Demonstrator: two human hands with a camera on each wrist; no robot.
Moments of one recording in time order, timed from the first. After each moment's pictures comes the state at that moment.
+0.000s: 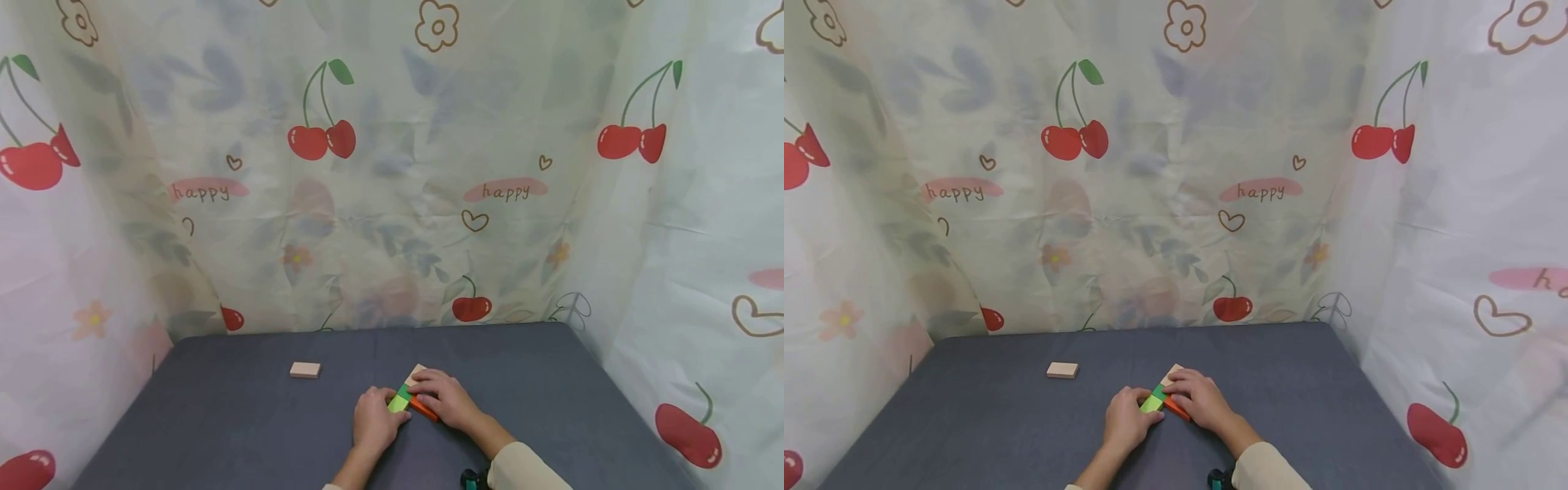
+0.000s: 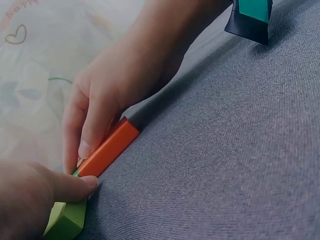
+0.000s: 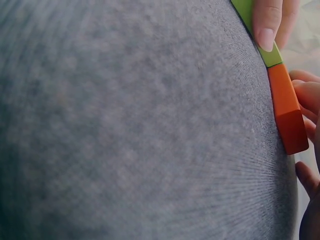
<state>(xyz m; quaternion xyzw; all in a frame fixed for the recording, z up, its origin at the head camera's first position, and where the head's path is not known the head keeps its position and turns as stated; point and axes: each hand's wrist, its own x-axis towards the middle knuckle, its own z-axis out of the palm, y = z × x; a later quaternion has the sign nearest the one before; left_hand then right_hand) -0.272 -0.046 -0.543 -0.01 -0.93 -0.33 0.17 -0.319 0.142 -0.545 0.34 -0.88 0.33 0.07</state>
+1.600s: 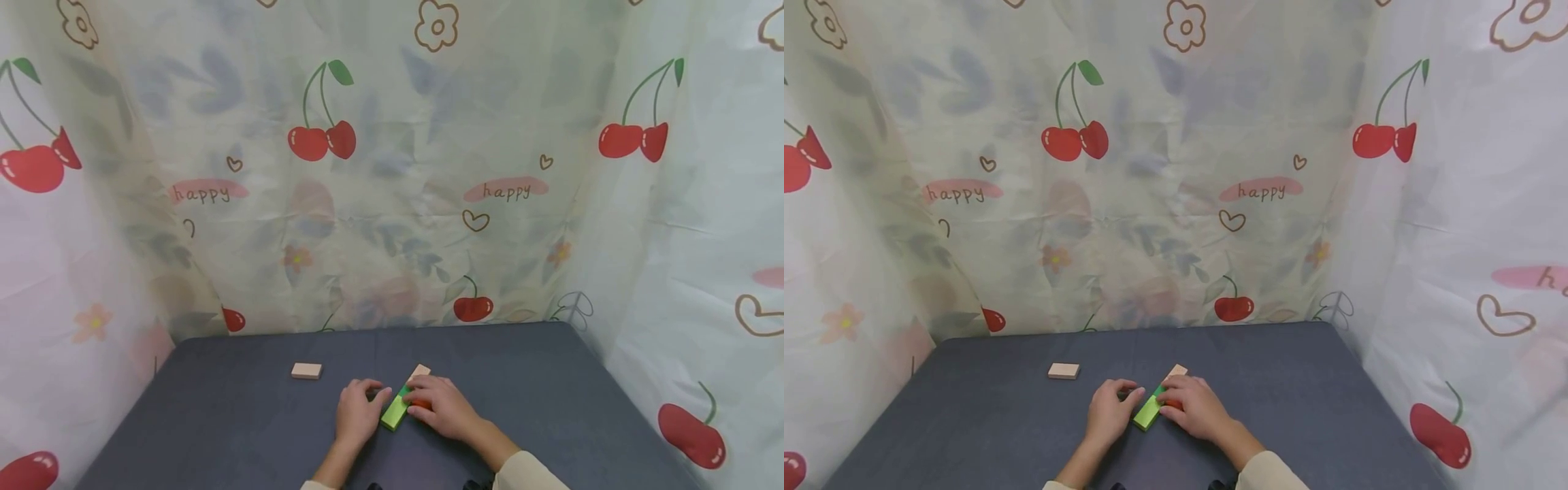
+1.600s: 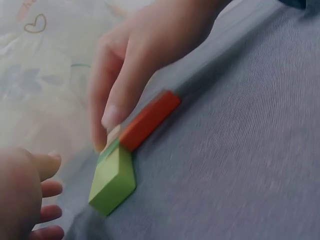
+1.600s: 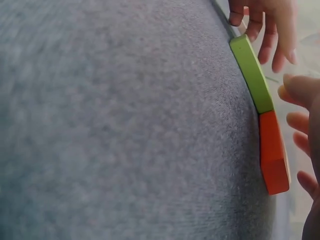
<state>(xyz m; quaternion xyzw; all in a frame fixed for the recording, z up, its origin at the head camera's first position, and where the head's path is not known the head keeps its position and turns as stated) -0.280 -0.079 -0.535 0.02 -0.90 -0.39 0.18 -0.300 0.129 -0.530 0.39 -0.88 0.25 0.10</state>
